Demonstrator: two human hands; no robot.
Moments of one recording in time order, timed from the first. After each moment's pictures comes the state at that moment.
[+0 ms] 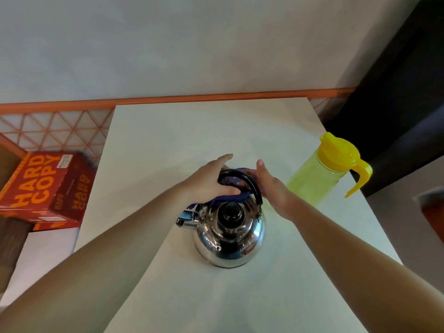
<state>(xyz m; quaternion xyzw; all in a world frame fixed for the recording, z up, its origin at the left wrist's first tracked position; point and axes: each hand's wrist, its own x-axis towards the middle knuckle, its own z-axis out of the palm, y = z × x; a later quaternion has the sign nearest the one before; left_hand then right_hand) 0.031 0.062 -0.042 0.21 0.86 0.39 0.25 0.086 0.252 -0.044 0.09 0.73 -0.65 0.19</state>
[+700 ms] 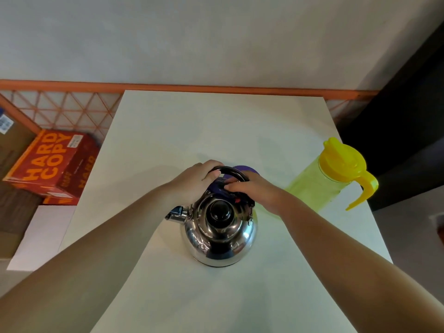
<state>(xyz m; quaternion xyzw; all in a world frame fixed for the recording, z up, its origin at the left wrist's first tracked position) 0.043 0.060 -0.051 0.15 0.88 0.38 0.21 0.060 0.251 -0.053 0.01 0.76 -0.57 0.31</state>
